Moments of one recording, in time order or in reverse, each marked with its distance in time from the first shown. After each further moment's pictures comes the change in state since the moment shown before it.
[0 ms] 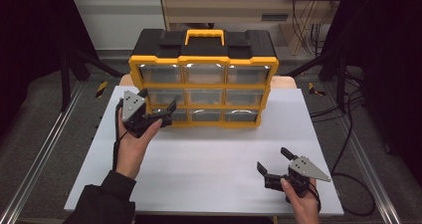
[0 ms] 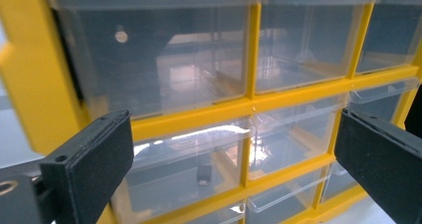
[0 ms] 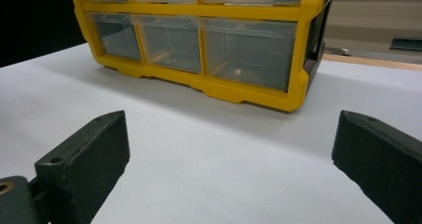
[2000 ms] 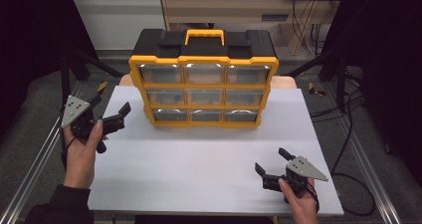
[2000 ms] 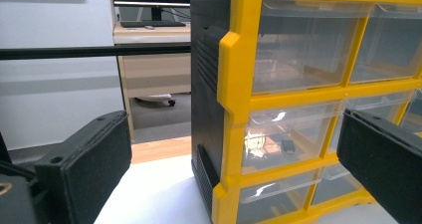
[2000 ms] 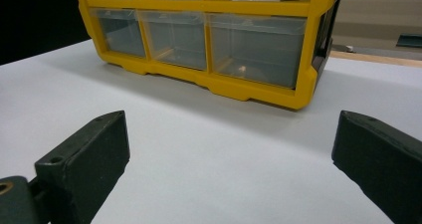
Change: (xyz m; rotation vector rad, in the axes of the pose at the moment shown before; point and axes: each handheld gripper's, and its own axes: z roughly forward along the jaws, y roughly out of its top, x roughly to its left) left arm 0.085 -0.007 -0.068 0.002 0.083 -0.057; right arm 0.004 0.000 0.003 0.014 0.012 -0.002
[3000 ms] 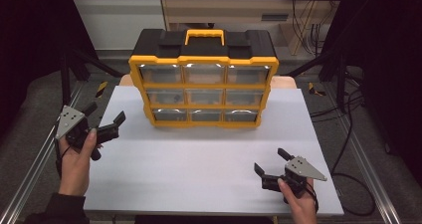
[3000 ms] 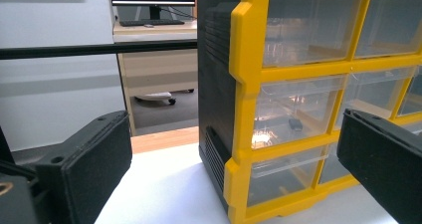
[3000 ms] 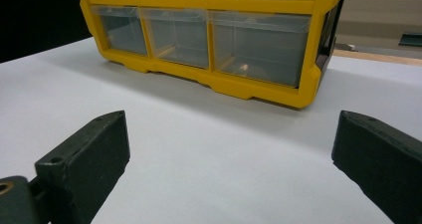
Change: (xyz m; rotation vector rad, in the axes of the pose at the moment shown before) left arm 0.013 -0.023 -0.014 -0.002 -0.013 0.025; right arm 0.002 0.000 0.002 0.005 0.005 -0.003
